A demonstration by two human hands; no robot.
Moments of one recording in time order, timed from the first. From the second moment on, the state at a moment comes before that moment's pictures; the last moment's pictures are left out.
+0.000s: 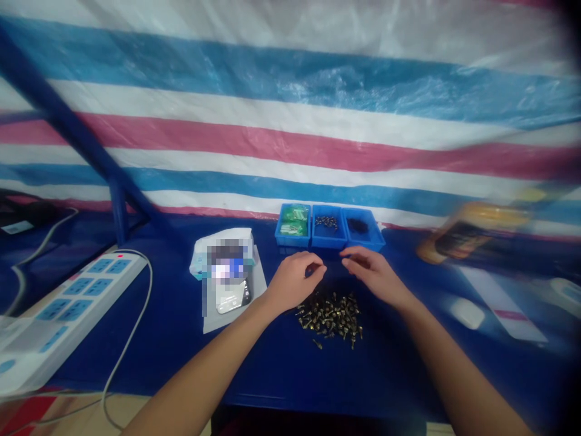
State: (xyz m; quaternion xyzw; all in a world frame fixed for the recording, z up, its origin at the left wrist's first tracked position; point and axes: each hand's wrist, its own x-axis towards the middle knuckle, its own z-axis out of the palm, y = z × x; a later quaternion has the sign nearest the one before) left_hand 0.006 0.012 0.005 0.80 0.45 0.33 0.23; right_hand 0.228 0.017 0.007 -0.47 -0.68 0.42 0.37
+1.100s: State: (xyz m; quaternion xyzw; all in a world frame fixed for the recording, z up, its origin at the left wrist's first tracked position) left_hand 0.000 0.014 -0.011 0.85 0.45 0.19 0.19; right_hand 0.227 0.016 -0.010 -0.44 -0.86 0.19 0.17
